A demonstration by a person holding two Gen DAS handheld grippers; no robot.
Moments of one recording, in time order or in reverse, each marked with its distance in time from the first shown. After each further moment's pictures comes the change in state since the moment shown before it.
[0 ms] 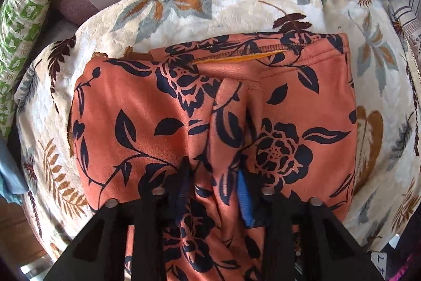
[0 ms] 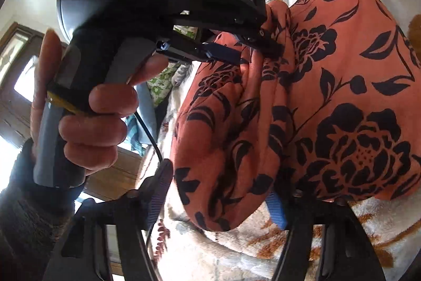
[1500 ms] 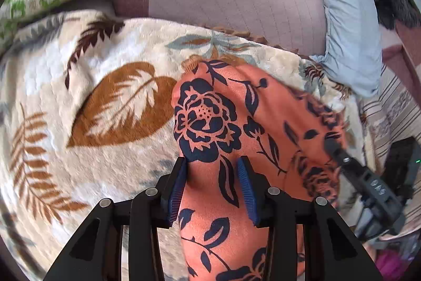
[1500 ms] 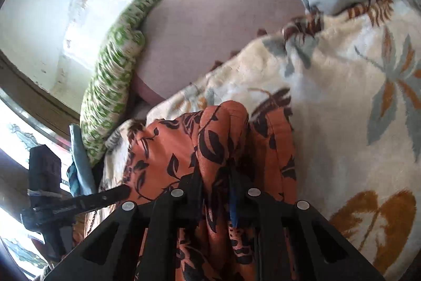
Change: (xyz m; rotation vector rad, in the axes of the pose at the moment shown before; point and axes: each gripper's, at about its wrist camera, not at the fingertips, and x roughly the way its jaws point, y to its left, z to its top) left arm 0.005 0.115 -0.029 -0.258 -0.346 -0.276; right arm -0.032 -0.071 0.146 0.008 -0.198 -0.325
